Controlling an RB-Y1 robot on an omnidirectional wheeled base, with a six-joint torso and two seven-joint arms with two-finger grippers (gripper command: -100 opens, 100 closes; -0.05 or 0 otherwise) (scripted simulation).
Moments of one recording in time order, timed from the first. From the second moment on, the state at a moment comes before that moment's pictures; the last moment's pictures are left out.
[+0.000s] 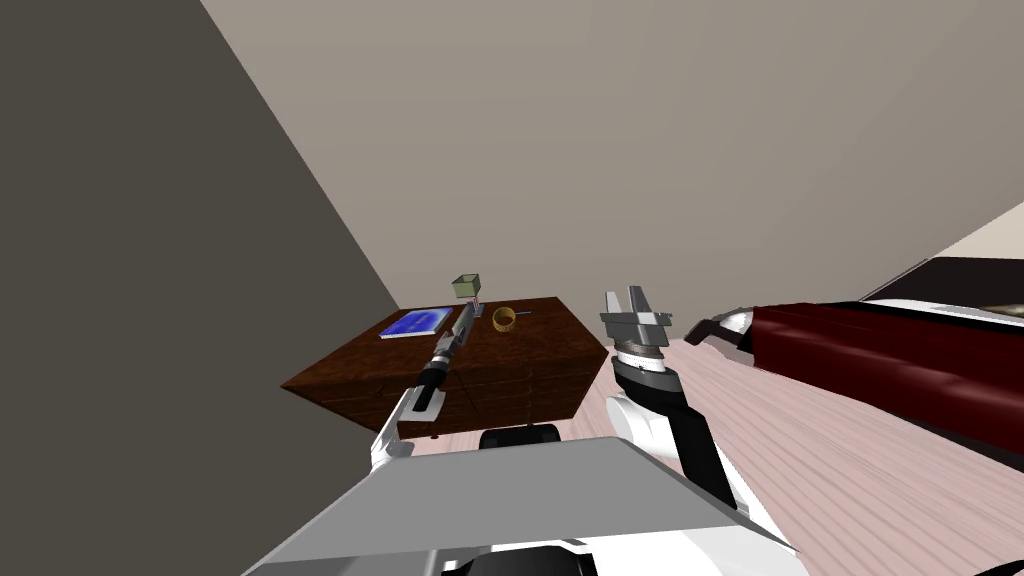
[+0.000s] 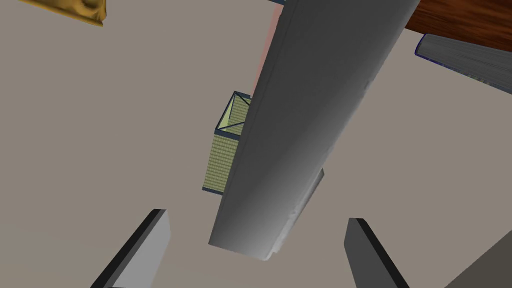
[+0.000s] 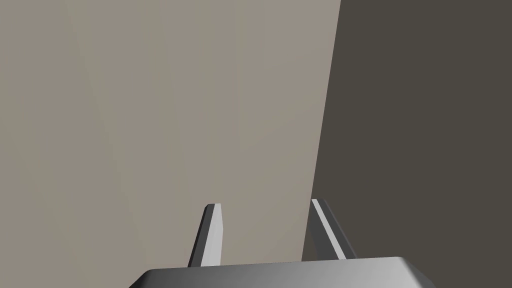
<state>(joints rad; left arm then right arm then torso) 0.15 0.14 0.11 -1.63 -0.55 -0.24 -0.61 0.53 -0.02 -0.06 -2.39 -0.08 -0.54 -0.13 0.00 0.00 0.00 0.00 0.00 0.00</state>
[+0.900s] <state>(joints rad) 0.10 0.17 0.12 -1.51 -0.63 -0.22 -0.70 0.53 -0.02 -0.06 -2.39 -0.08 -0.54 -0.13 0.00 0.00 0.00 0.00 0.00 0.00</state>
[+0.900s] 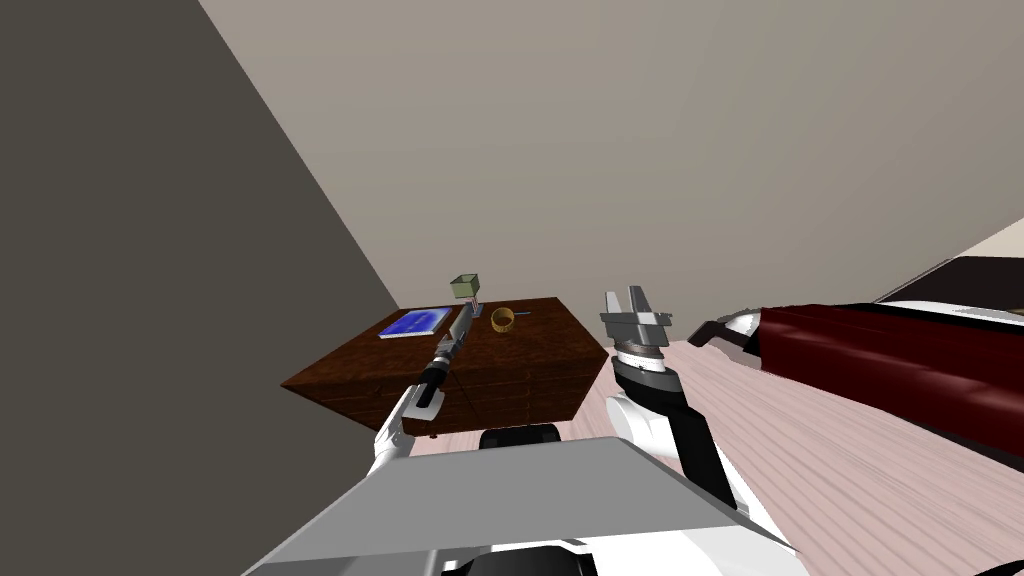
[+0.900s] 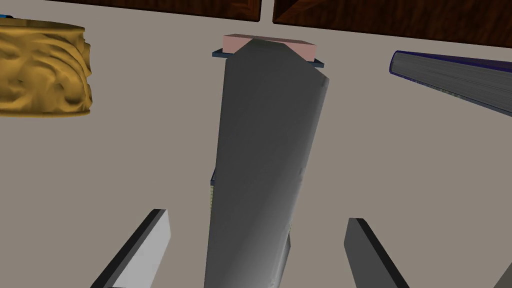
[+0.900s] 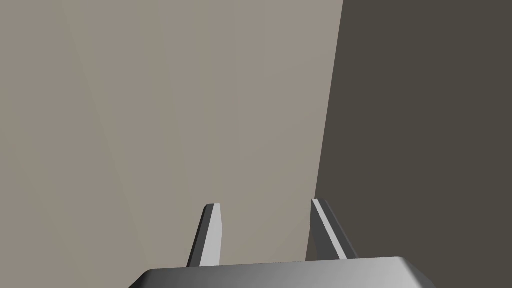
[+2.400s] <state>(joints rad) 0.04 0.28 0.12 -1.60 -0.56 -0.13 -0.74 0.53 -0.02 -0.06 -2.39 -0.08 -0.54 -0.13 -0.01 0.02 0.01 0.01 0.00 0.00</state>
